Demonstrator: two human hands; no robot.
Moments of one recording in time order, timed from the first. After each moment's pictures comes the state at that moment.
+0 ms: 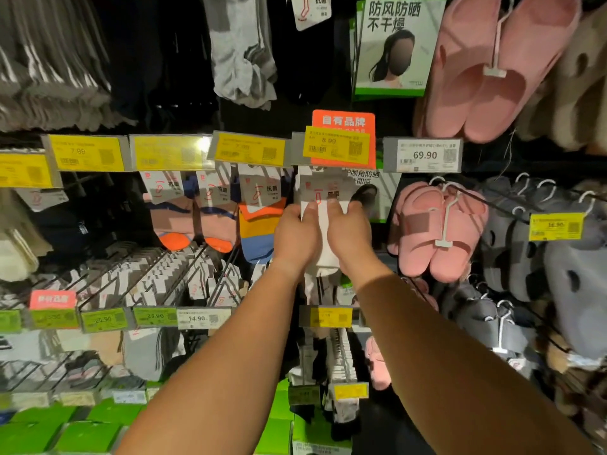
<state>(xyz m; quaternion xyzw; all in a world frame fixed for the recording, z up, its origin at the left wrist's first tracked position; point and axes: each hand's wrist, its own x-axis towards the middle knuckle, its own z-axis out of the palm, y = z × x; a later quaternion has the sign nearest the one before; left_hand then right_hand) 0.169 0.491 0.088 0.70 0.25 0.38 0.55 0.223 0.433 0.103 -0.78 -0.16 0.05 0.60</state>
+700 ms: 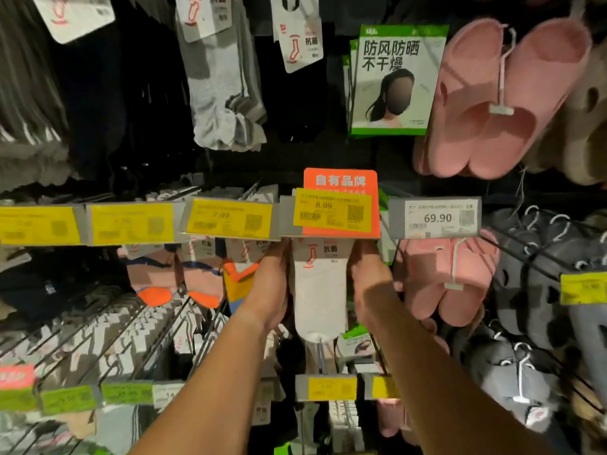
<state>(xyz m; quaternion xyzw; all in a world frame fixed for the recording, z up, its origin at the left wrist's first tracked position) 0.196 0.544 0.092 0.60 0.13 0.23 0.75 0.295 0.435 0.085 -0.68 -0.09 0.20 0.70</state>
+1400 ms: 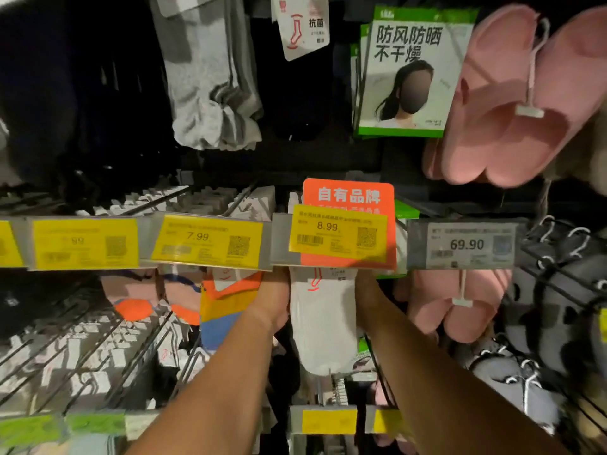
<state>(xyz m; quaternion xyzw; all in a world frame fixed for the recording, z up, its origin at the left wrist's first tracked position) 0.246 0.570 0.068 0.57 0.19 0.22 0.77 0.320 0.452 0.086 -0.56 -0.22 0.33 0.73</state>
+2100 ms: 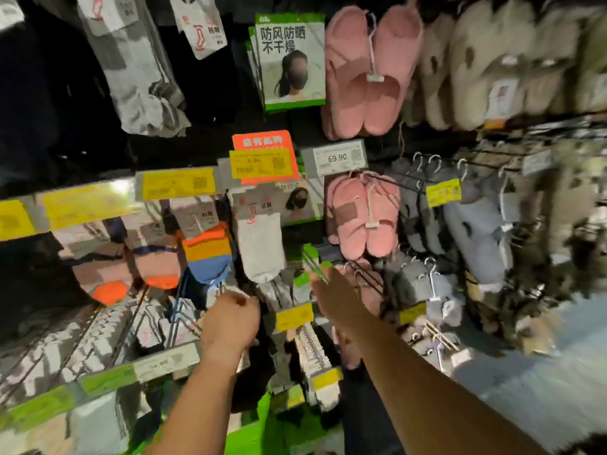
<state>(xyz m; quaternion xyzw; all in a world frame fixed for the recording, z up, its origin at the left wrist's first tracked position) 0.097 0.501 0.026 0.85 0.35 0.15 0.37 0.228 0.346 -0.015 -0.88 -0.32 -0.06 0.35</state>
